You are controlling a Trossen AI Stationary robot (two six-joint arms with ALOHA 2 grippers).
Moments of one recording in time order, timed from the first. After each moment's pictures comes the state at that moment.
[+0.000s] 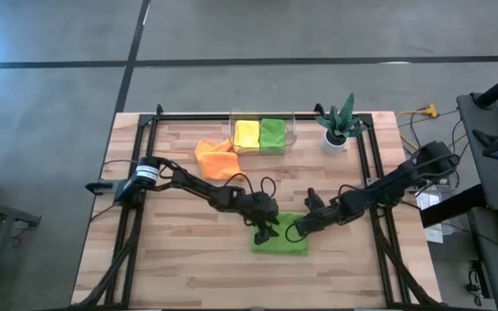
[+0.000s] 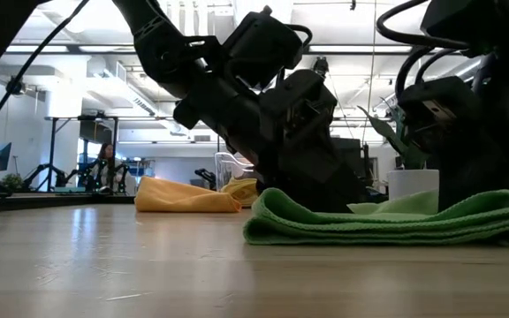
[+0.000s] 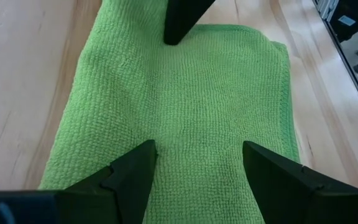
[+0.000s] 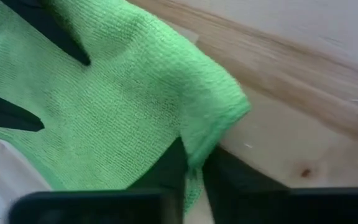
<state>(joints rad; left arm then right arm) -0.11 2.12 1.22 0.28 0.23 -0.36 0.39 1.51 0.56 -0.14 0.11 1.52</state>
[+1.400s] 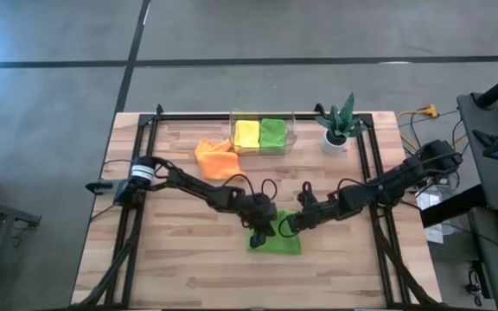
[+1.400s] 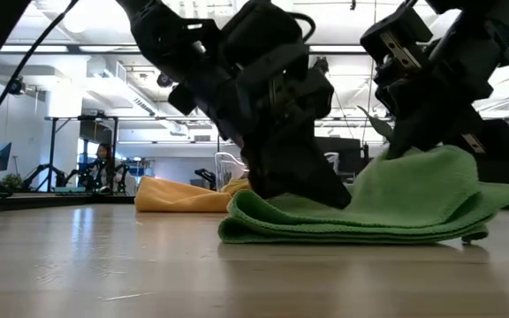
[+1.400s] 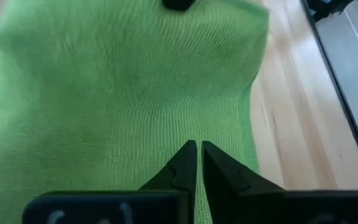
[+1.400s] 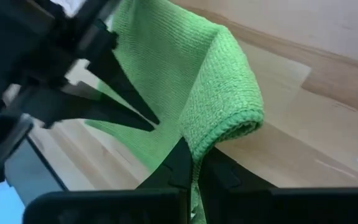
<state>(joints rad) -0.13 2.07 1.23 0.17 0.31 -0.35 0.36 1.44 0.69 -0.14 0.12 1.52</state>
